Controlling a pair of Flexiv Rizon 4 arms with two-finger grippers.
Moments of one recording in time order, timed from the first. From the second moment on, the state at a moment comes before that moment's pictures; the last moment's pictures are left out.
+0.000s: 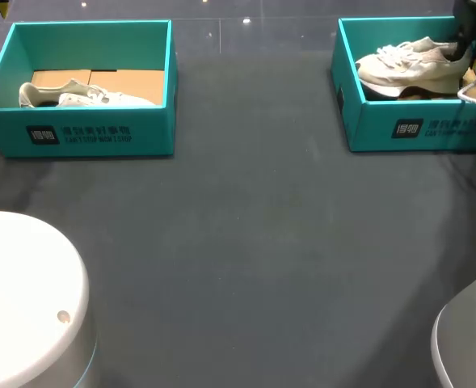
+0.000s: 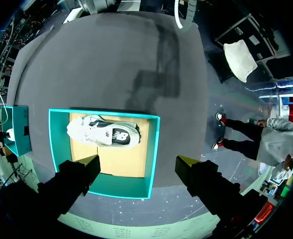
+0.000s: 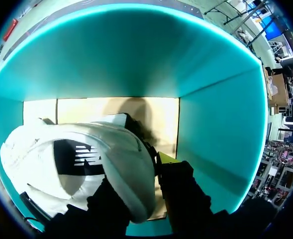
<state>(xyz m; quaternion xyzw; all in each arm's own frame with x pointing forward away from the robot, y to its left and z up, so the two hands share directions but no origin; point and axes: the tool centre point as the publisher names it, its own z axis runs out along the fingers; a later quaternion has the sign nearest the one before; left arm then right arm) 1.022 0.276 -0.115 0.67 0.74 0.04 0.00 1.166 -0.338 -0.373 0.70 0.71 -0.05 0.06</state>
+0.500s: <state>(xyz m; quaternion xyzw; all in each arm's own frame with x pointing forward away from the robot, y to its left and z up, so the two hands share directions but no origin) 1.022 0.276 -0.115 0.67 0.74 0.04 0.00 1.172 -0.346 -0.336 0.72 0.69 -0.06 0.10</state>
